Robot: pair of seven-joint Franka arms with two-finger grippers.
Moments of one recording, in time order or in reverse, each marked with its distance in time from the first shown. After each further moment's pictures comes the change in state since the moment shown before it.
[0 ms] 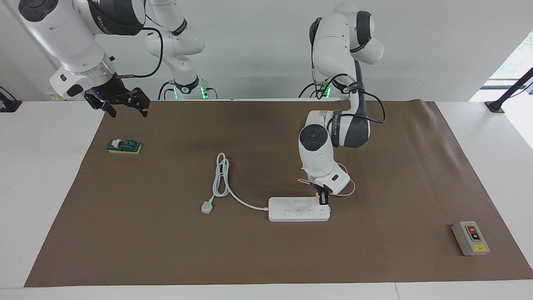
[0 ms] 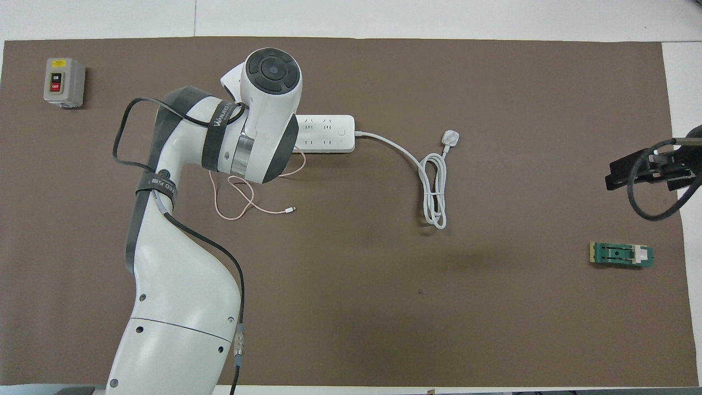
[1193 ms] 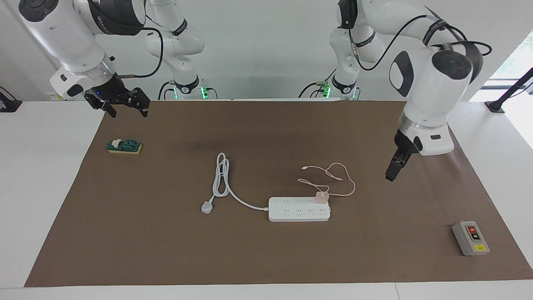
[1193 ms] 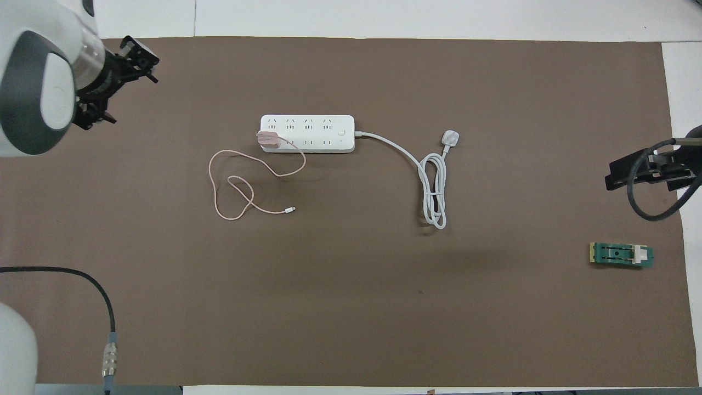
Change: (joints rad) left arm 0.168 -0.319 0.173 0.021 -0.065 -0.186 1.079; right arm 0.000 0.000 0.000 0.000 0.000 0.000 0.000
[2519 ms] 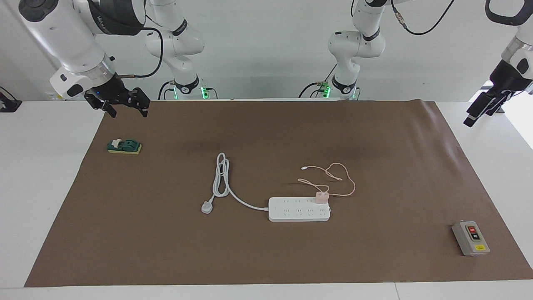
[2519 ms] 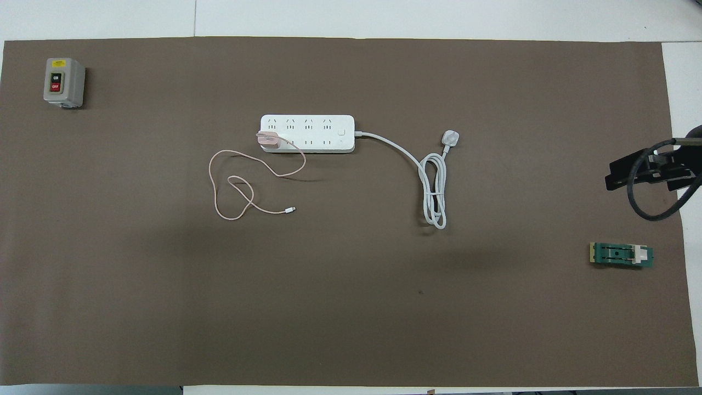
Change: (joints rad) left arm 0.697 -0.279 -0.586 -0.018 0.160 -0.150 0.465; right arm 0.000 0.000 0.000 0.000 0.000 0.000 0.000
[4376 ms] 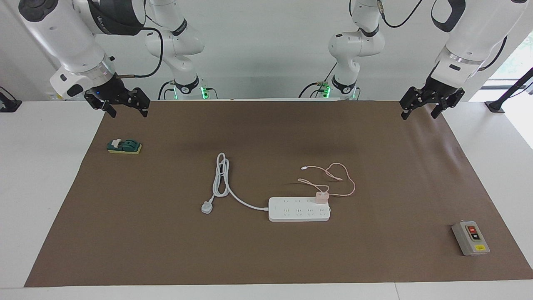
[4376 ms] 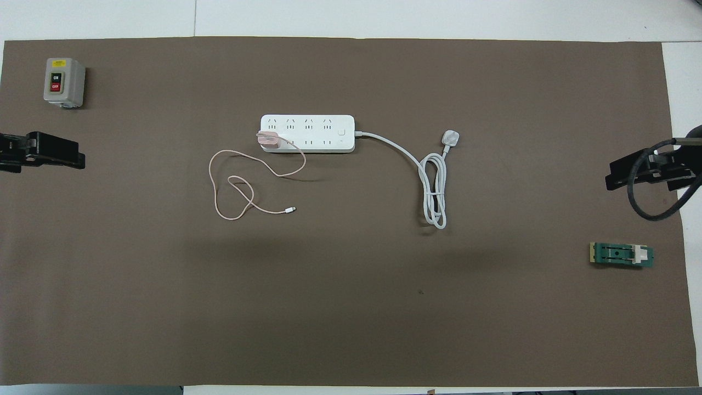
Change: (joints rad) left arm 0.051 -0.156 -0.245 -0.275 0.021 0.029 0.192; right arm 0.000 0.000 0.000 0.000 0.000 0.000 0.000
